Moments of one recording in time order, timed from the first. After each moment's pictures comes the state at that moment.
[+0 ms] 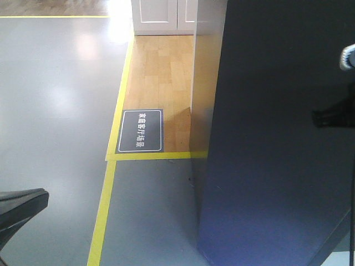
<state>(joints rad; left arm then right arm) -0.84 0.62 -0.63 0.35 0.60 -0.45 0.28 1.11 -0.89 -1.06 0.53 0.75</state>
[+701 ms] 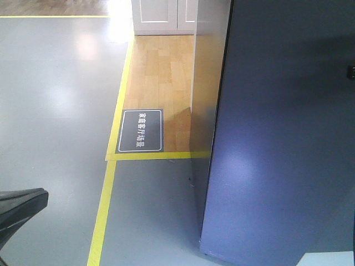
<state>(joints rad) -0.84 0.62 -0.63 0.35 0.60 -0.45 -0.20 1.40 -1.05 -0.90 0.05 0.74</state>
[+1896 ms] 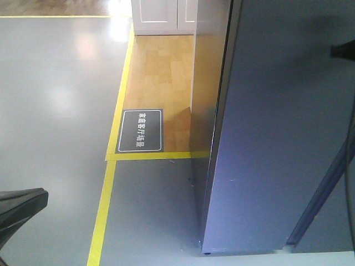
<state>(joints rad) -0.84 0.62 -0.63 0.35 0.60 -0.45 -0.11 1.65 -1.37 -0.79 0.27 0.59</state>
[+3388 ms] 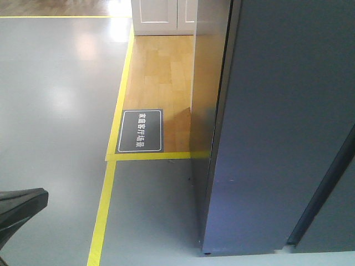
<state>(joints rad) -0.84 0.62 -0.63 0.35 0.60 -0.45 0.01 0.27 -0.61 0.04 1.16 -0.09</state>
